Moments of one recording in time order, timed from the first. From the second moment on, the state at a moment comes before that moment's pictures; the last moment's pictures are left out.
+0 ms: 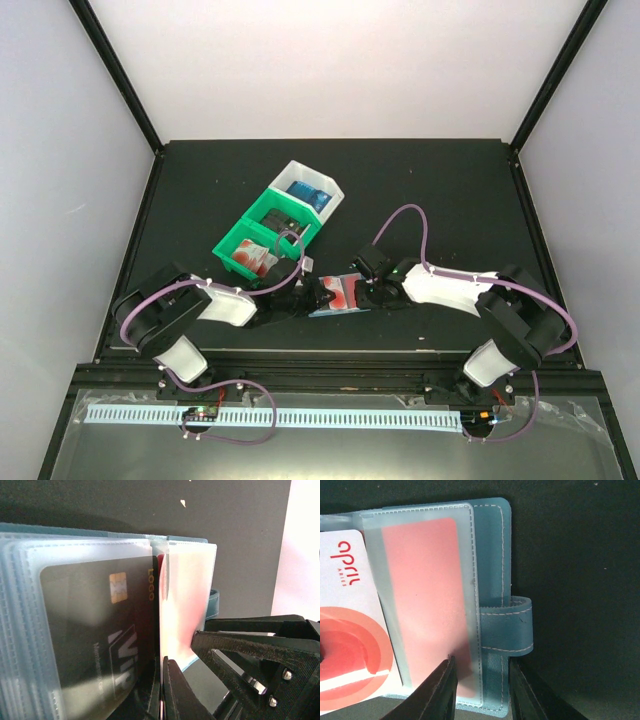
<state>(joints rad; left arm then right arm) -0.79 1.60 0.43 0.52 0.32 -1.19 0.81 1.56 0.78 -0.46 0.00 0.72</state>
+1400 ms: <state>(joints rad) -0.79 1.61 0.46 0.48 0.29 -1.17 0.81 1.56 0.78 -0.45 0.00 0.72</state>
